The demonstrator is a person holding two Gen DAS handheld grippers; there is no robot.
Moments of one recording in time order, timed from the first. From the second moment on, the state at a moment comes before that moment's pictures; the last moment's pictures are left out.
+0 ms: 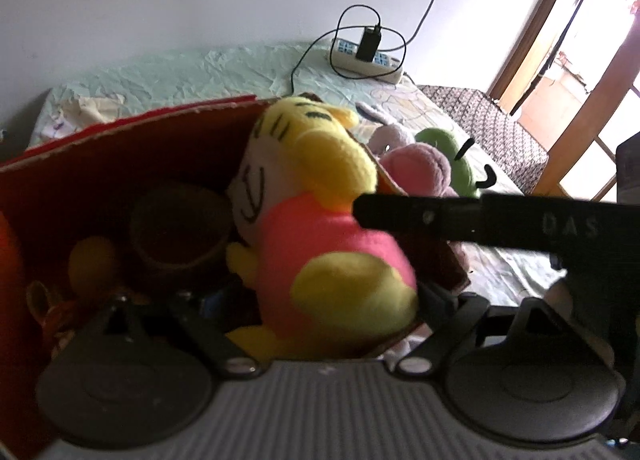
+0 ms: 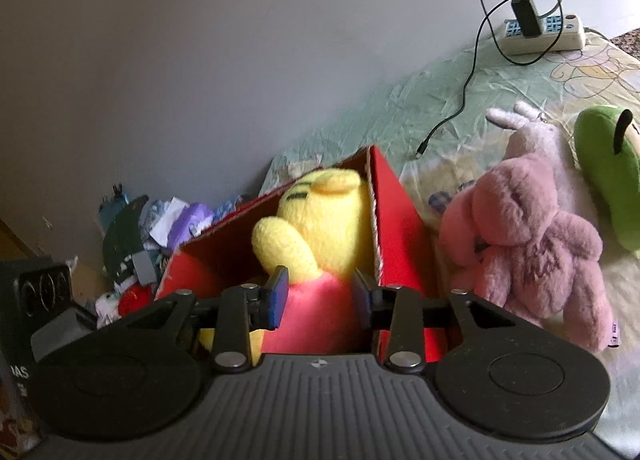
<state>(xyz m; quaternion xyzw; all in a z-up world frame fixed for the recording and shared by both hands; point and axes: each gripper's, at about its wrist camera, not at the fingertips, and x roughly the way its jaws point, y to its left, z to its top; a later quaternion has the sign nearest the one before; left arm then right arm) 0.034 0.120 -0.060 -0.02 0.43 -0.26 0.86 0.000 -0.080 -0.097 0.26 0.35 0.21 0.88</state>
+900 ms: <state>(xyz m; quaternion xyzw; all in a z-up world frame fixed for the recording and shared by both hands) 0.038 0.087 -0.065 0.03 0.46 -0.17 0.87 -0.012 -0.088 -0.111 0.28 0.31 0.22 0.88</state>
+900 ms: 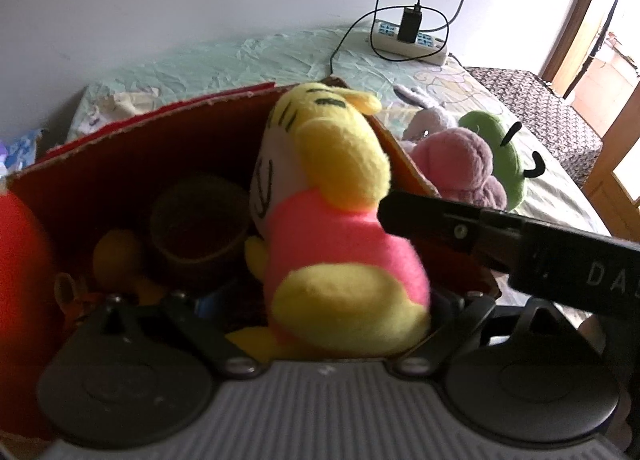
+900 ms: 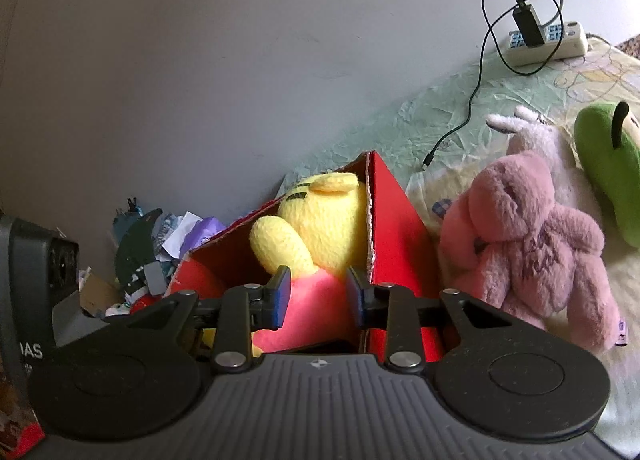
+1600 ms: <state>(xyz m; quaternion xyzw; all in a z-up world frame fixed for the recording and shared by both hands) 0.024 0.068 -0.058 0.05 0.45 -0.08 0.89 -0.012 -0.097 -0.114 0.27 0.31 0.26 0.87</state>
